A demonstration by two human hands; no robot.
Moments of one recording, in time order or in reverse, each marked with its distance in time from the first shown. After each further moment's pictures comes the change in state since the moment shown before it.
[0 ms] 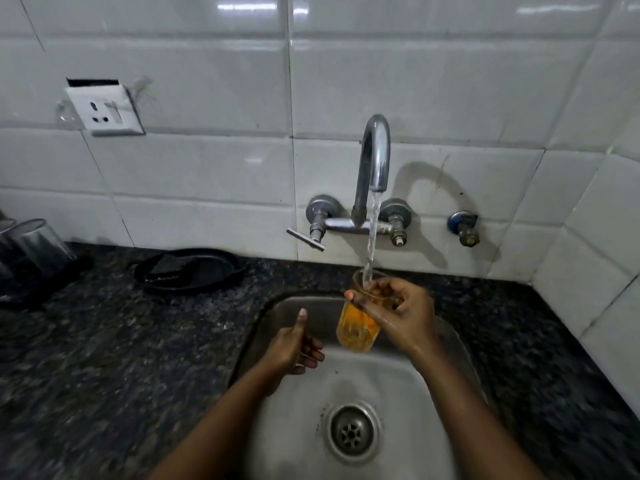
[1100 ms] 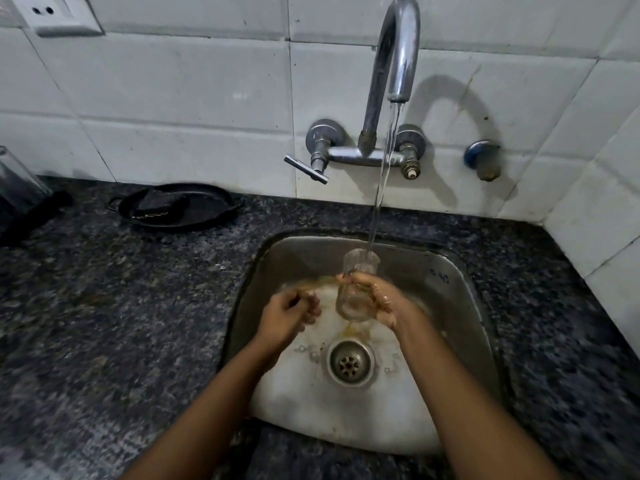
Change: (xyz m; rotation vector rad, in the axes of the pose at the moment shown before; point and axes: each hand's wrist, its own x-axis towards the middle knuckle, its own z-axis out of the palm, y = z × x) left_hand -0.022 -0.039 0.004 -0.032 0.047 0.126; right_hand -0.007 0.083 0.044 0.521 -0.270 0.933
